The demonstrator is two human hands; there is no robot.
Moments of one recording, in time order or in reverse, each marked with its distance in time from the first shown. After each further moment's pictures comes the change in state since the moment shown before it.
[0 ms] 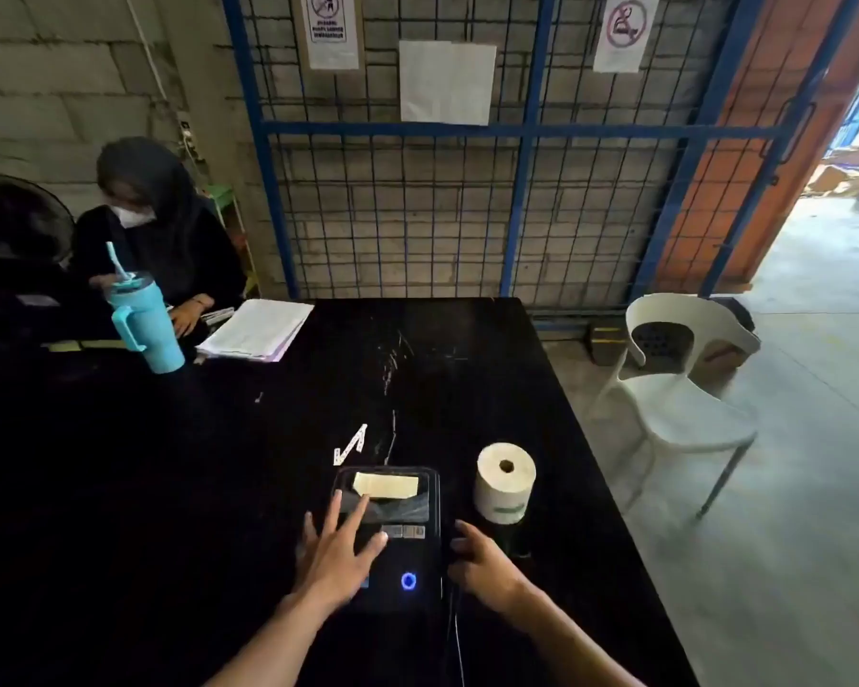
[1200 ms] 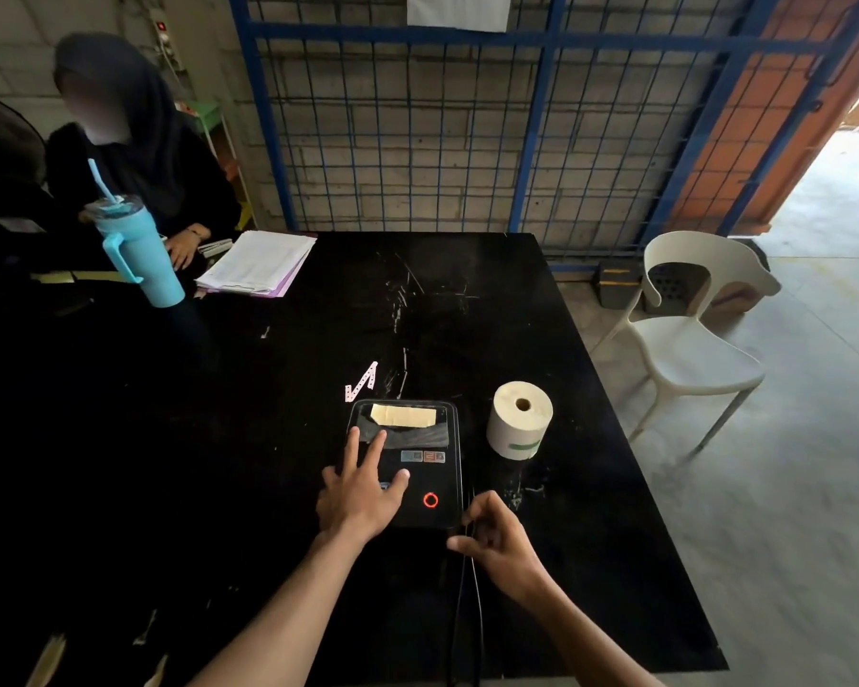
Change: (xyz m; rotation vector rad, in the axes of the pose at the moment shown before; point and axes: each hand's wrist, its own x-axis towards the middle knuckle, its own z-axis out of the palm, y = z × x) left_hand -0.008 0.010 0.002 0.123 0.074 -0.084; right_hand 0.004 0.086 0.031 0.034 0.177 -0.201
